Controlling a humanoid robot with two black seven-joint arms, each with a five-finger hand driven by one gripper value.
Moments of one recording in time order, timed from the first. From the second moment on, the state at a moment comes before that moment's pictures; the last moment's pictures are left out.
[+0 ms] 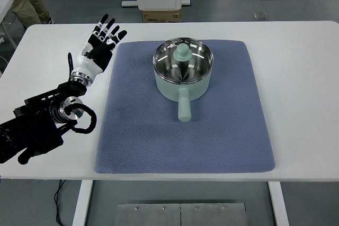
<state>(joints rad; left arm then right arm) -0.97 0.18 -0.01 -0.53 -0.55 -0.33 -0.61 -0.01 0.00 0.47 0.13 -0.44 -0.04 0.03</state>
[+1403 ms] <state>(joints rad) -0.97 0.18 -0.01 -0.54 -0.54 -0.33 -0.61 -0.01 0.00 0.47 0.13 -0.45 -0.04 0.03</state>
